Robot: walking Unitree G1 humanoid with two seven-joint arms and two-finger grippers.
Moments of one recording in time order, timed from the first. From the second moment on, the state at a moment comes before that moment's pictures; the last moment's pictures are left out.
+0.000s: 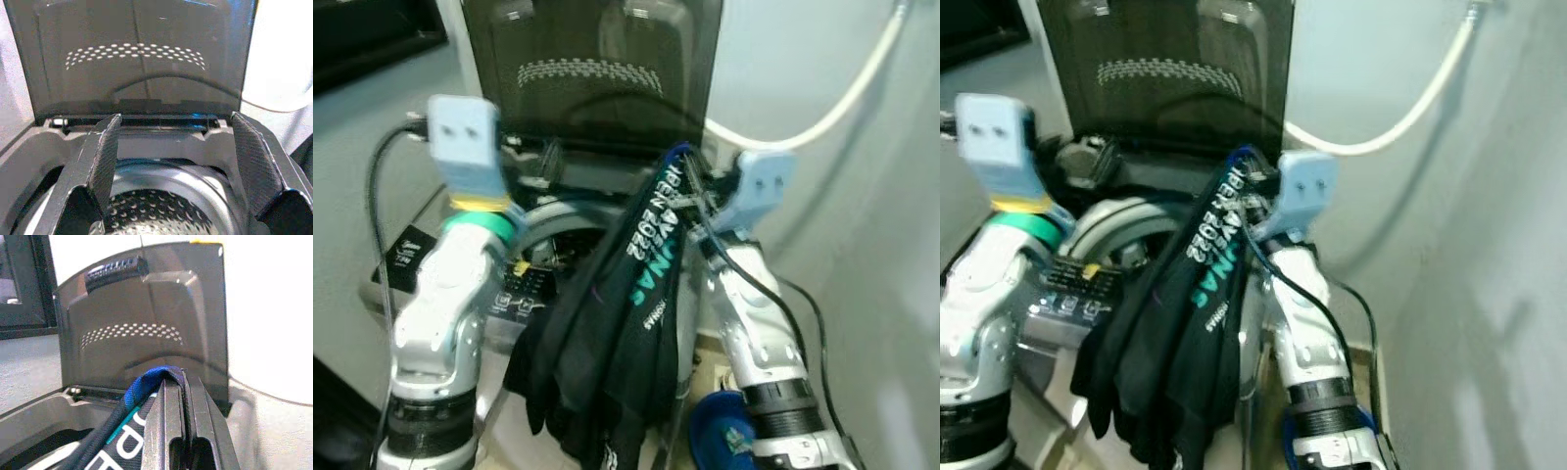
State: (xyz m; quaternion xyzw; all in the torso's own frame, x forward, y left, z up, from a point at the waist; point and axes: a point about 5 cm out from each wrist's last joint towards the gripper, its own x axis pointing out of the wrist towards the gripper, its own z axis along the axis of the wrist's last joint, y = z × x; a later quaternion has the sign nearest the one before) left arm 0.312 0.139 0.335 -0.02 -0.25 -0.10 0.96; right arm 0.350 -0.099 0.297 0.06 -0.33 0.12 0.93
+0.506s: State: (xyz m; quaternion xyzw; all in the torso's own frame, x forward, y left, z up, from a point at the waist) left arm 0.312 0.149 0.333 -0.01 -0.25 -0.07 0.97; right arm 0.348 -0.087 0.296 0.06 -0.33 0.13 0.93
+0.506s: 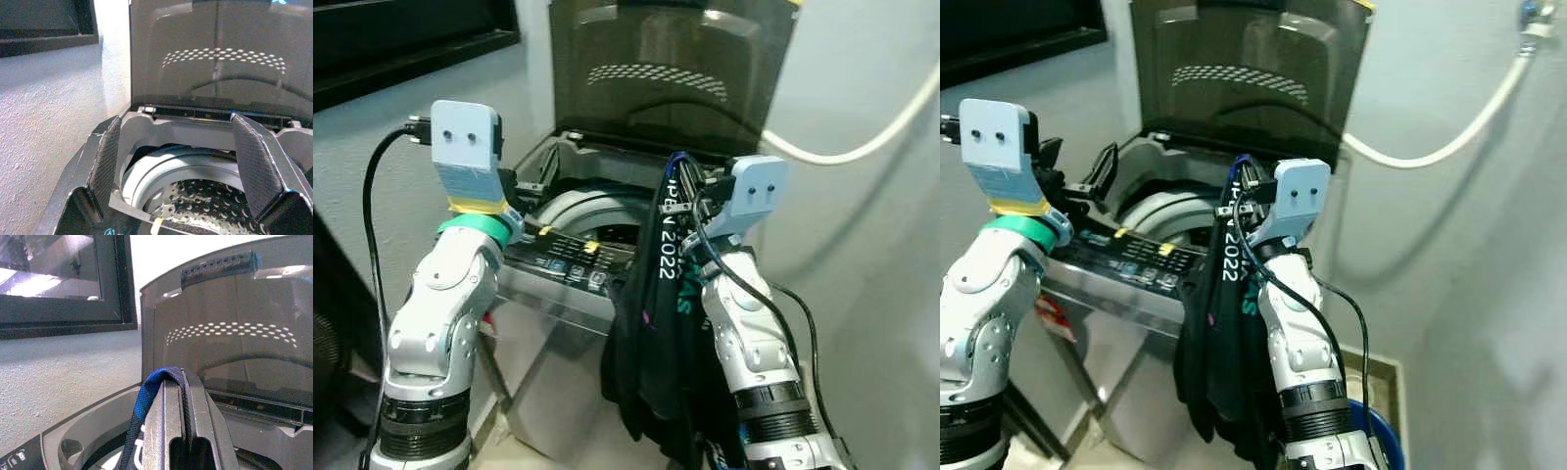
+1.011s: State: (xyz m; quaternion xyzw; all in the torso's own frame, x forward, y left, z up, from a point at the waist) left arm 0.312 0.146 0.333 -0.01 -0.25 -0.08 0.97; right arm 0.350 -0.094 0.297 0.05 -0.33 0.11 0.94
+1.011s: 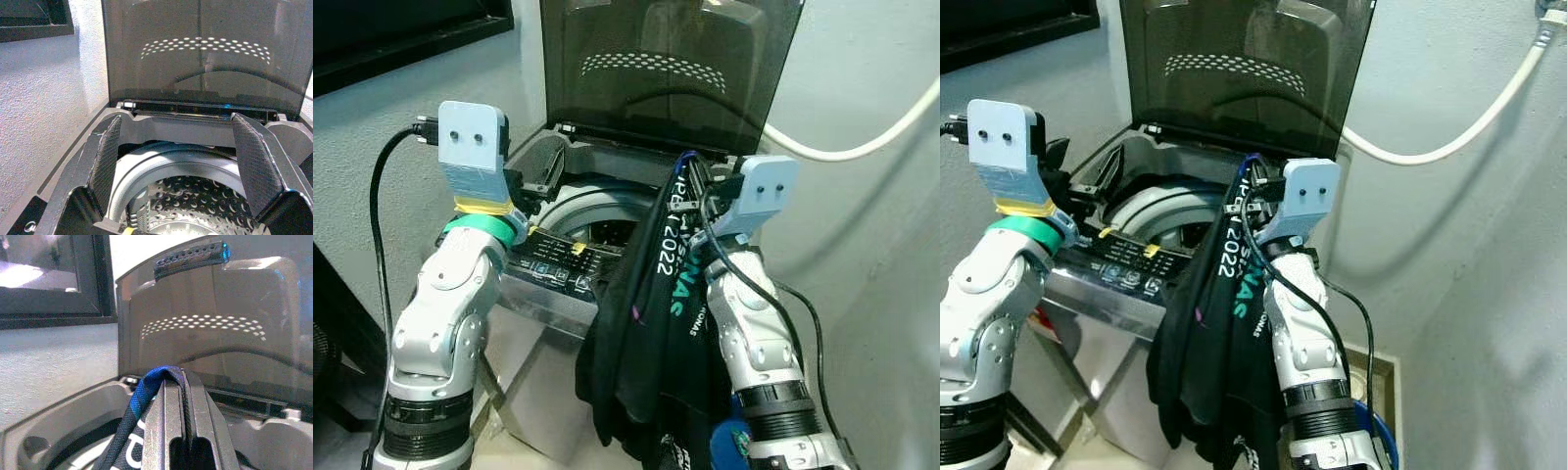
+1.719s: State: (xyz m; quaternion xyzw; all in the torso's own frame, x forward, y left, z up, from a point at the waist) left arm 0.307 0.145 0.339 -0.04 -0.29 -0.05 0.95; right arm 0.343 -0.122 0.317 0.00 -0.38 0.09 0.92
